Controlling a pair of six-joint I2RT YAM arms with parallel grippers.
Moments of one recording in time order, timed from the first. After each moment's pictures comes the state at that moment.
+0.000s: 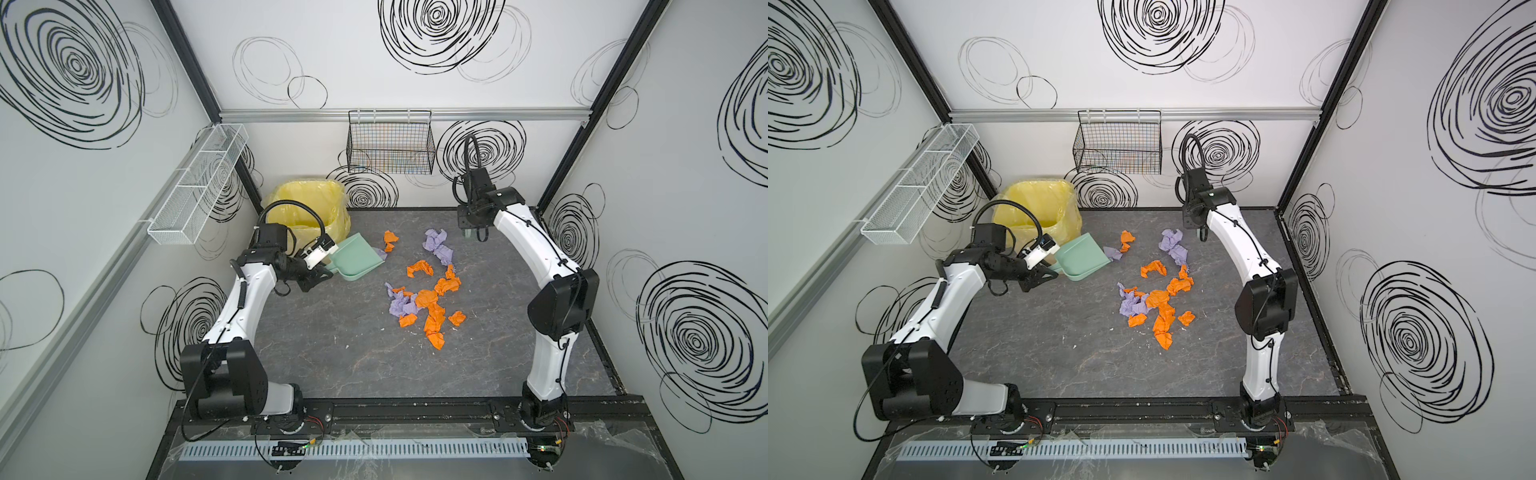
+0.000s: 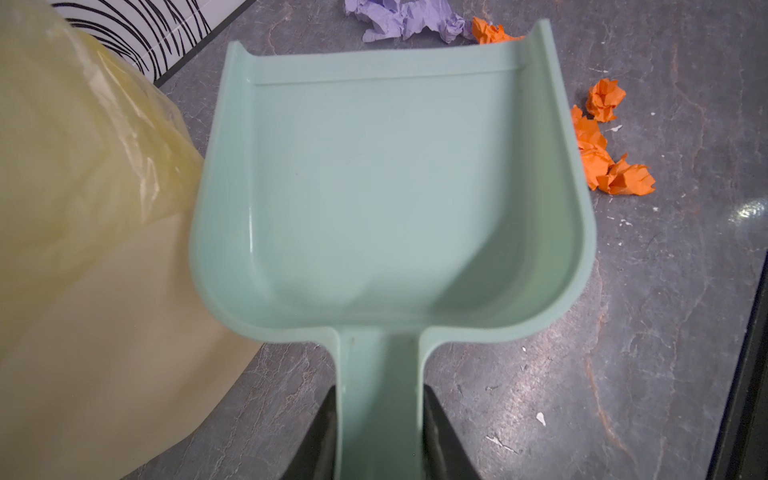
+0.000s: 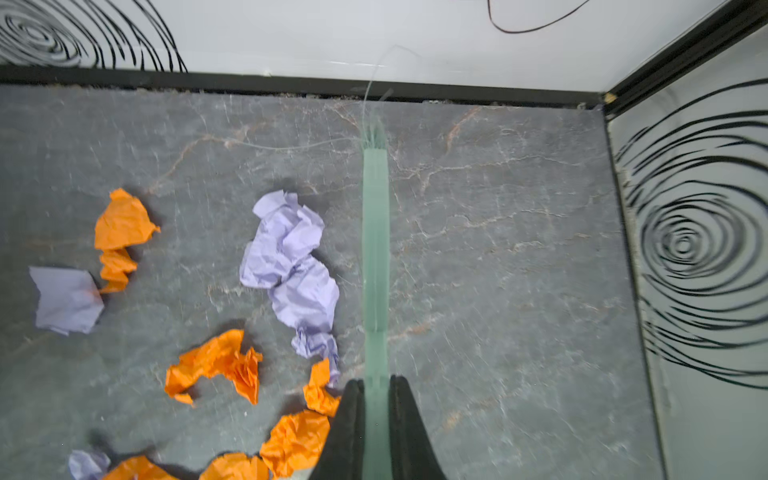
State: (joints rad) left arm 0.13 1.40 1.17 -0.87 0.64 0.91; right arm 0.27 1.99 2.03 -0.99 0.20 0.30
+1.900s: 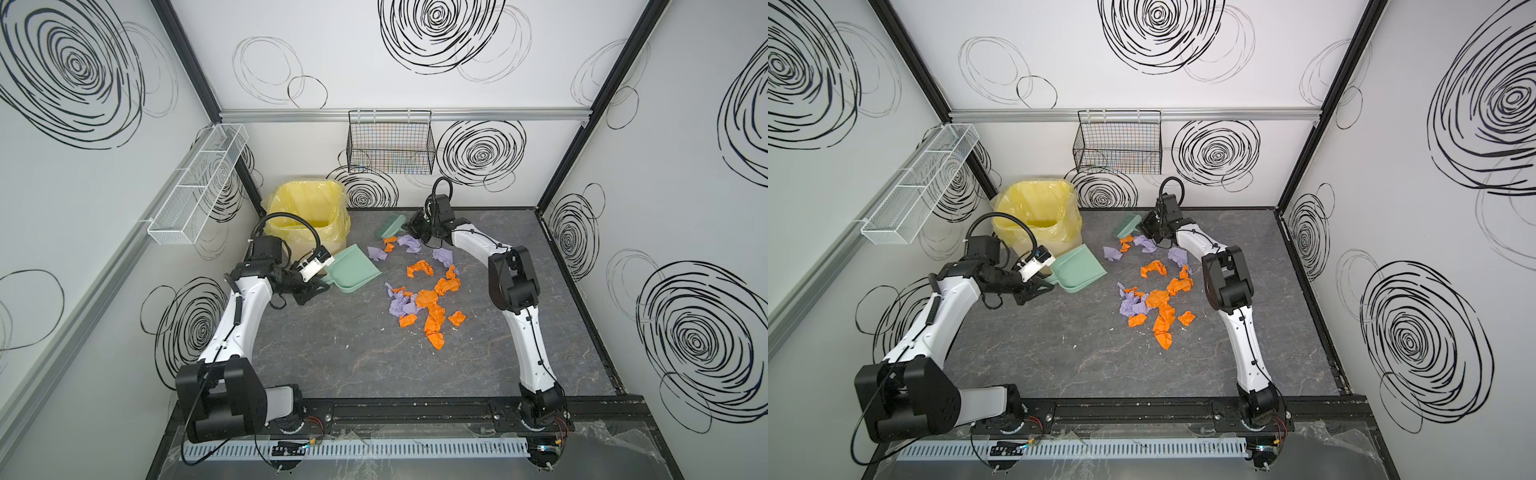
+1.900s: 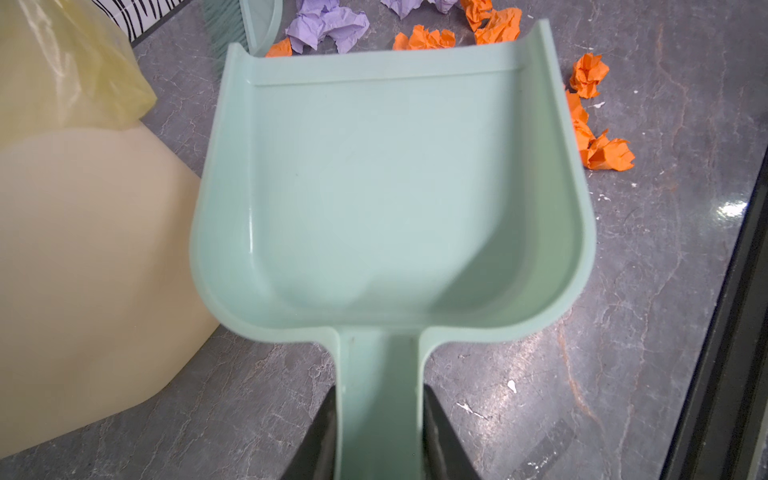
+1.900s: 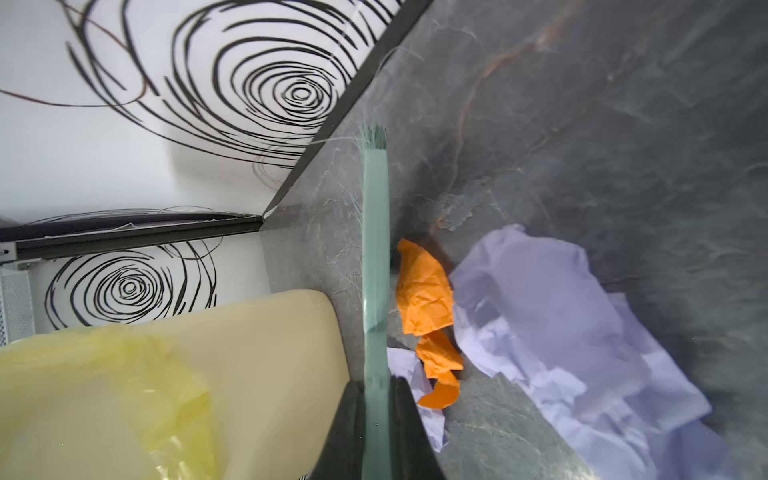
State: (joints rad) left arm 0.17 1.32 1.07 -0.91 0.65 0.94; right arm 0.37 2.41 1.98 -0.22 -0.45 1.12
